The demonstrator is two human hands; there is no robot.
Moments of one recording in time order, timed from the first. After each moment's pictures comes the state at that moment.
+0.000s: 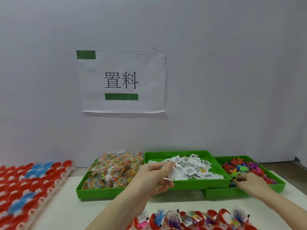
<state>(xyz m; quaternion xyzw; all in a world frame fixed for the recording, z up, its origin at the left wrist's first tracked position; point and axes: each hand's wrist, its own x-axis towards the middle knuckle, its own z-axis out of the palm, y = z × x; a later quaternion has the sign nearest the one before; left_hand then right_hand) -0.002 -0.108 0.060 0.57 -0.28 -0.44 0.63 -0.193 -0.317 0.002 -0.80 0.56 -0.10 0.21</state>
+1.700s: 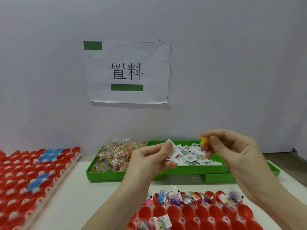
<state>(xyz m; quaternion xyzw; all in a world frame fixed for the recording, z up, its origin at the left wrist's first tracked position) -0.033 -0.061 0.088 0.49 -0.29 -0.36 0.74 -0.171 -0.159 0.101 -0.71 0.09 -0.45 0.53</state>
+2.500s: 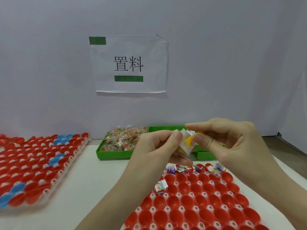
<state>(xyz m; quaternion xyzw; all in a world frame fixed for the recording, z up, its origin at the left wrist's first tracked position) -0.095 0.010 0.115 0.51 -0.49 -0.27 0.65 -0.213 -0.079 0.129 -0.83 0.10 -0.44 0.34</state>
